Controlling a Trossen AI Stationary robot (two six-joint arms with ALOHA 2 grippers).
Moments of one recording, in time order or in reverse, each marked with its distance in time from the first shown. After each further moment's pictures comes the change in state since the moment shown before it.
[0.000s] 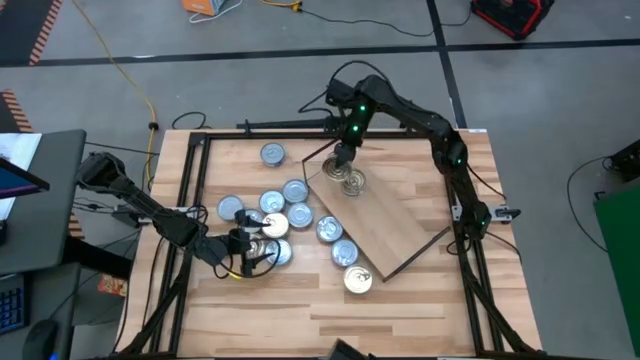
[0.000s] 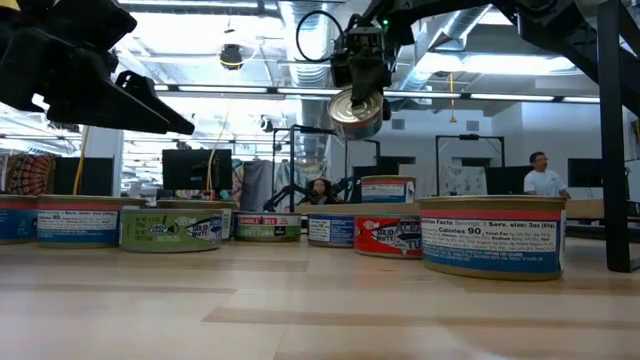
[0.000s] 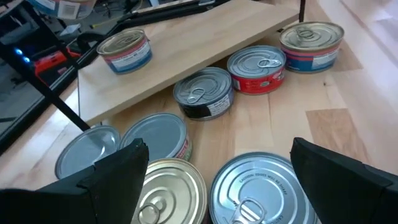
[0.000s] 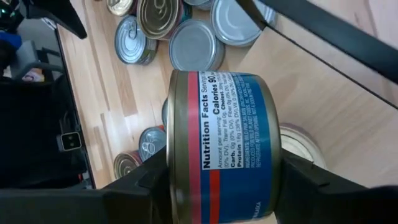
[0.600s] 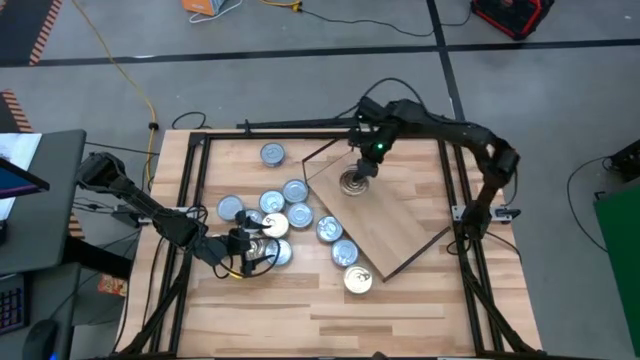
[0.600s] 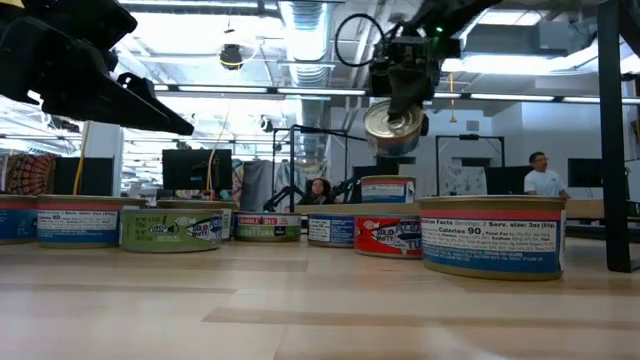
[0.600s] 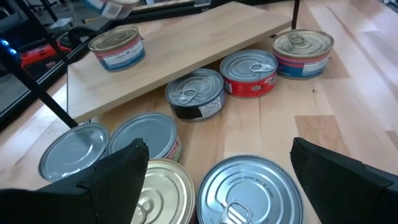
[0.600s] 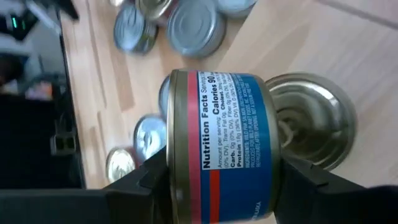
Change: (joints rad) left arm -0.002 0.000 0.000 0.016 0.025 -0.036; right arm -0.041 -0.443 -0.800 0.522 -0.055 0.091
